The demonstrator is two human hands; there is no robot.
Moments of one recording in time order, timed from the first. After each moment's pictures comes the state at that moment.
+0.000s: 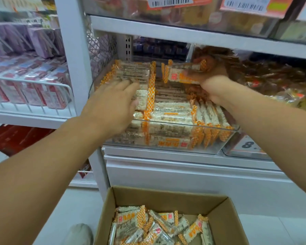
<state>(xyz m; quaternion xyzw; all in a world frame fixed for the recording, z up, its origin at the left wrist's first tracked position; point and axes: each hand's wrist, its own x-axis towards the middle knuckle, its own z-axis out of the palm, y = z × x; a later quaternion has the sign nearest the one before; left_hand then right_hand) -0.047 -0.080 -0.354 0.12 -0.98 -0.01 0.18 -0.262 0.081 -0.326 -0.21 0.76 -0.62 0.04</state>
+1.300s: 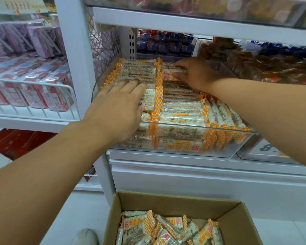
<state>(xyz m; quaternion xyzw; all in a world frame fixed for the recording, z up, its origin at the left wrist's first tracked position) -0.048 -0.085 -0.360 0.11 -0.98 0.03 0.16 -0.306 0.034 -0.335 -0.44 0.88 -0.14 -0.09</state>
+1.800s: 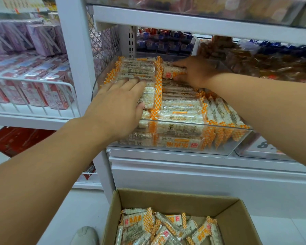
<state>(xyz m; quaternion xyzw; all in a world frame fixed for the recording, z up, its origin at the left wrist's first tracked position) -0.048 -0.084 -0.360 0.11 -0.98 0.02 0.16 -0.308 0.033 -0.329 -0.43 0.90 -0.10 -0.07</state>
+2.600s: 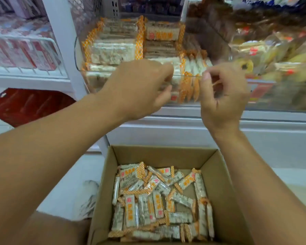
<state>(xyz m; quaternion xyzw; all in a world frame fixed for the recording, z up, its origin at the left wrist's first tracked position) -0.022 0.011 -0.363 -0.08 -0.97 0.00 0.23 -0.119 0.185 -0.418 -0.32 0.72 -0.46 -0.40</state>
